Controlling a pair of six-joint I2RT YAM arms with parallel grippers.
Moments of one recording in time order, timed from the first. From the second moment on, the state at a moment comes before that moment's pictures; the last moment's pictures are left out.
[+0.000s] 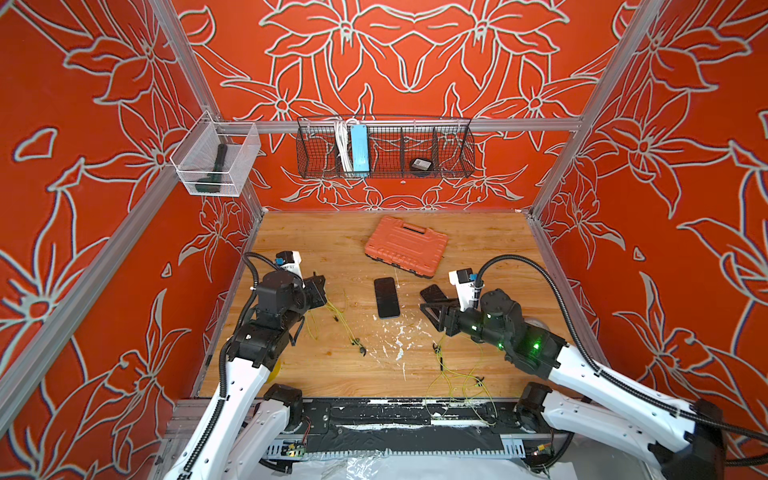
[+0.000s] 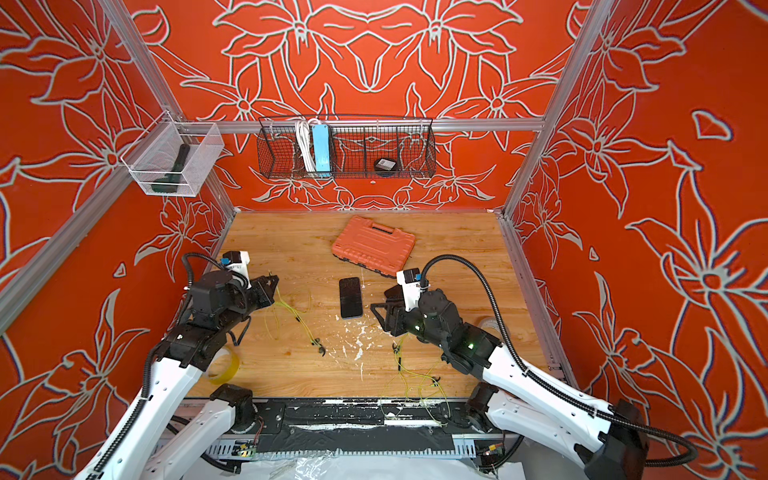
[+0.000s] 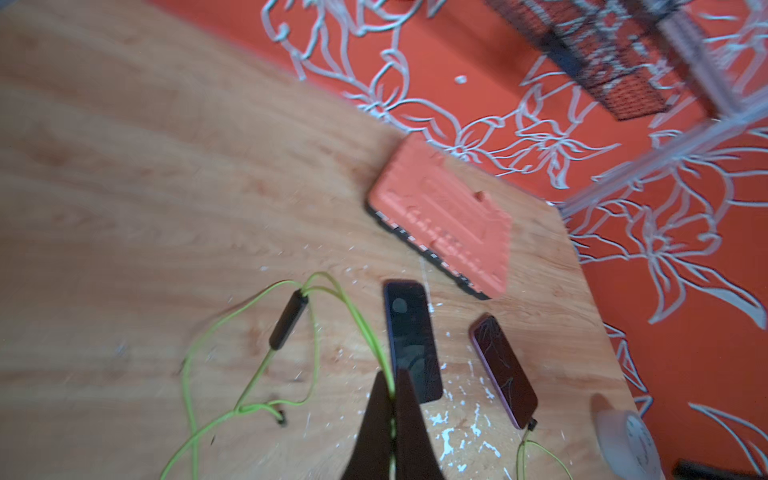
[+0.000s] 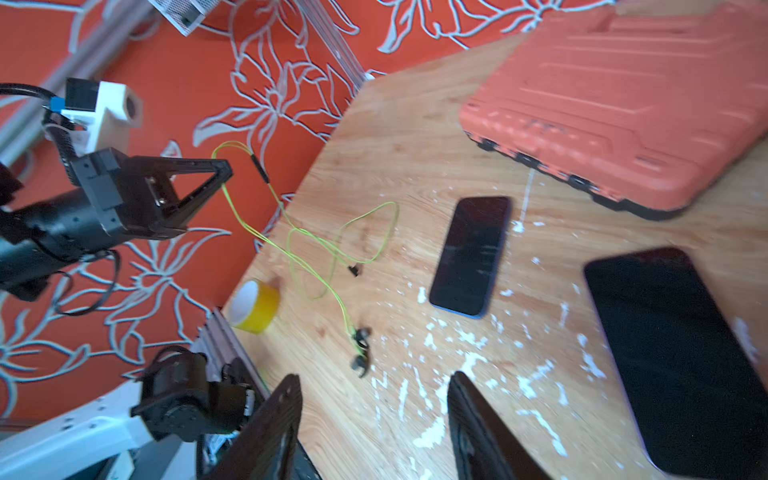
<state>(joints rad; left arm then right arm) -0.16 0.73 0.76 -0.42 0.17 -0.48 0.83 0.88 0.65 -0.10 -0.07 0.66</state>
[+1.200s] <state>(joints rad) -0.17 0.67 0.80 -0.20 0.56 -0.38 0.89 1.38 0.76 0.08 -0.20 0.50</state>
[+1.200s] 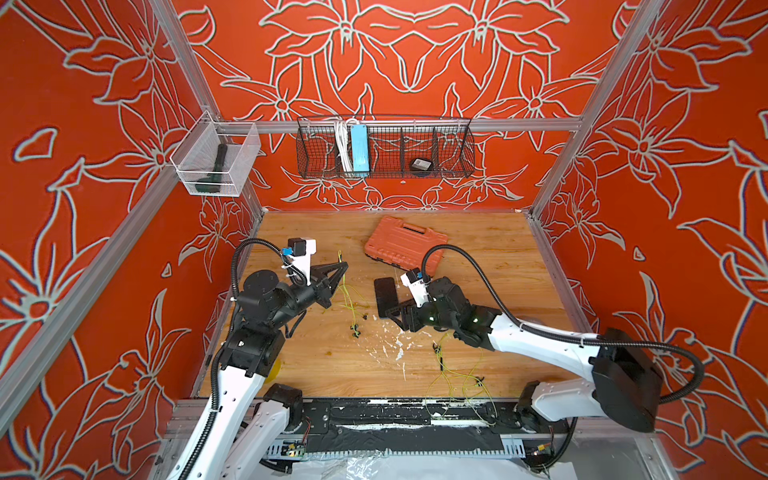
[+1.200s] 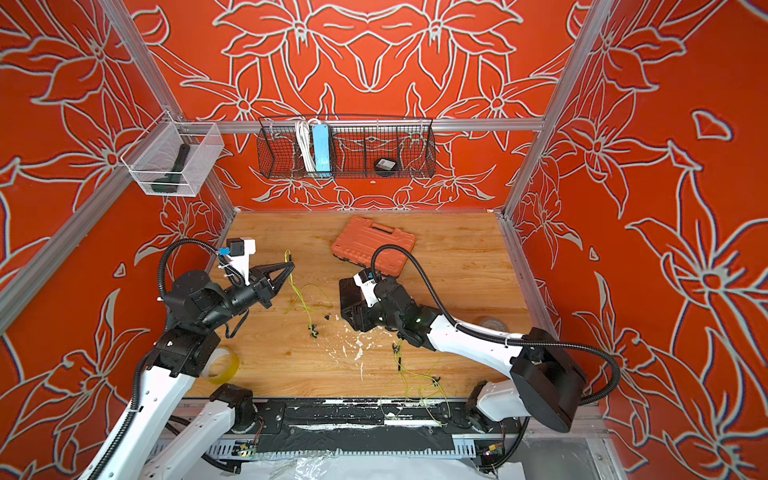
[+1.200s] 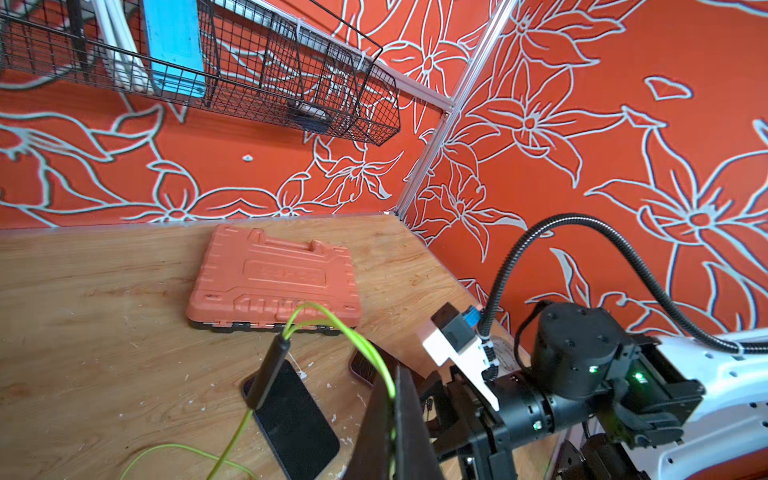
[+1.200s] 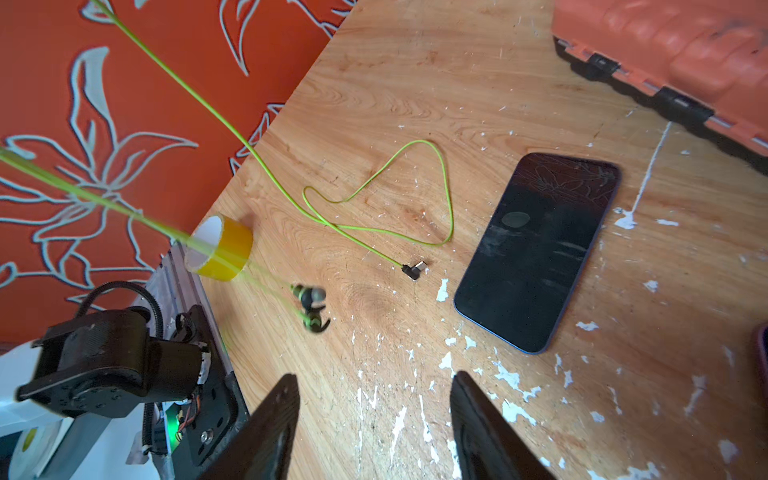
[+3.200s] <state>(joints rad) -0.23 0.63 0.81 -0.29 0.38 -0.30 1.01 1.96 1.06 0.31 -0.02 0.26</state>
